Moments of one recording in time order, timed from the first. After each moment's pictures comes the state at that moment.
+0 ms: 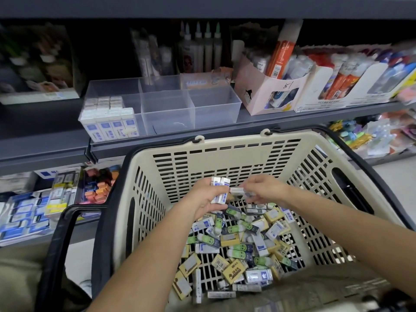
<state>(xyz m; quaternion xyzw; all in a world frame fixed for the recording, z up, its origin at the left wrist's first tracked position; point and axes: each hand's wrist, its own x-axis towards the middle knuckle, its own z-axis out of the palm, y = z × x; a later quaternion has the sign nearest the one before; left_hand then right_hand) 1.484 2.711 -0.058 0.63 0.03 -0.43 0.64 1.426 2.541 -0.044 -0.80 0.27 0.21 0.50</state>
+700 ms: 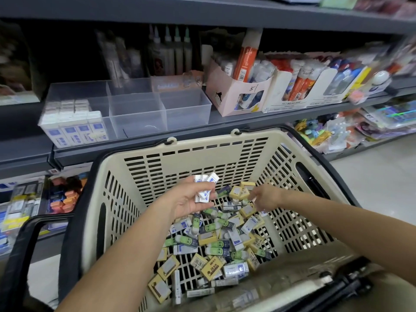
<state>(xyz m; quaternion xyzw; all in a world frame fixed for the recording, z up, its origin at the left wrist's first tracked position) 1.478 2.704 -0.040 0.56 0.05 -0.50 0.66 1.379 2.486 -0.049 -0.88 0.27 0.31 0.24</state>
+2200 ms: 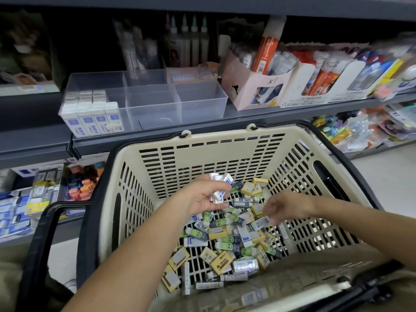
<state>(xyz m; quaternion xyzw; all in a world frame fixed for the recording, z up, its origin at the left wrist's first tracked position) 1.472 2.698 -0.042 0.59 0.03 -0.51 0.63 1.353 2.482 -0.032 -0.87 0.15 0.36 0.28</state>
